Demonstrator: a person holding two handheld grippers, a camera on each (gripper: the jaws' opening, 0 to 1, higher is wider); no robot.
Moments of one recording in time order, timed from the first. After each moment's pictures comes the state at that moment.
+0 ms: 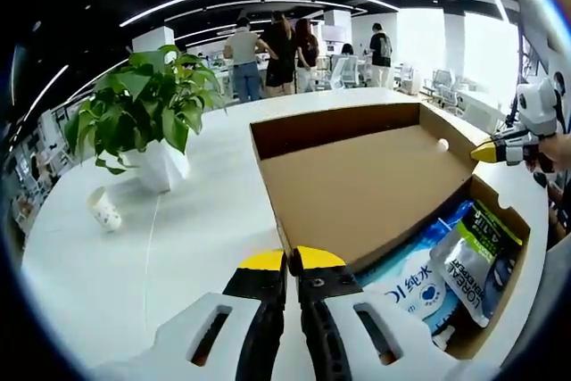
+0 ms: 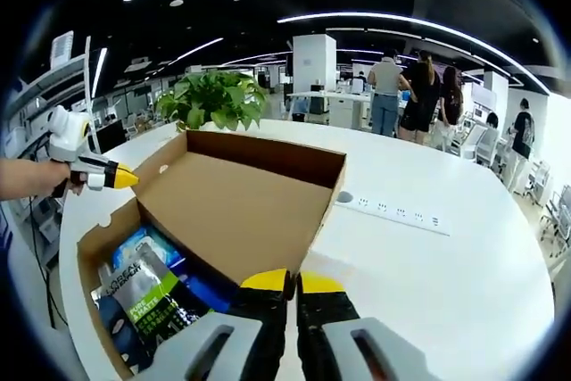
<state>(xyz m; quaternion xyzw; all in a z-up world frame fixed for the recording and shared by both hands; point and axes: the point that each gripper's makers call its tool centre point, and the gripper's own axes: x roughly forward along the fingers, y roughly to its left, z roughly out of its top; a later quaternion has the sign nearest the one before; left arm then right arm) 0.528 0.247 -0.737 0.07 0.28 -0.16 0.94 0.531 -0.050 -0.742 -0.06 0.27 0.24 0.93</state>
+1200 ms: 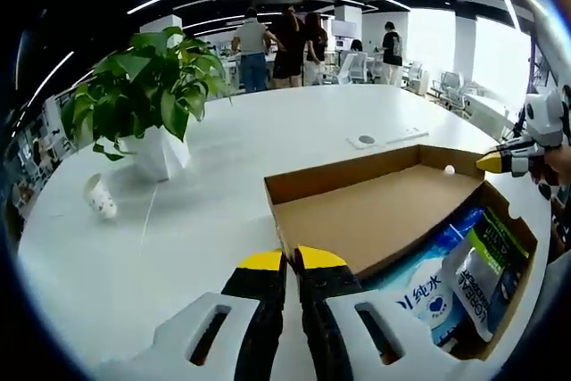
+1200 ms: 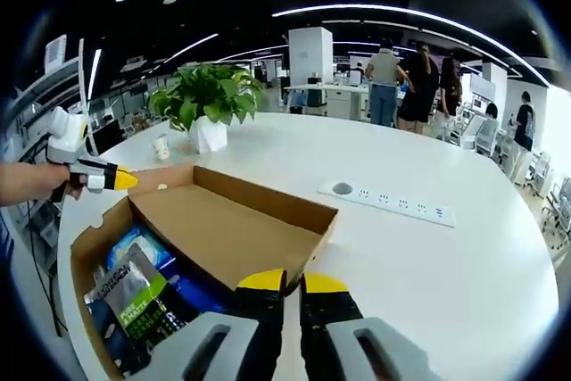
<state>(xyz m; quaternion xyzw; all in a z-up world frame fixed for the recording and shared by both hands) 0.540 0.248 -0.751 0.05 0.30 -0.14 0.94 0.541 -0.049 -0.756 -0.05 0.29 0.24 0.93</state>
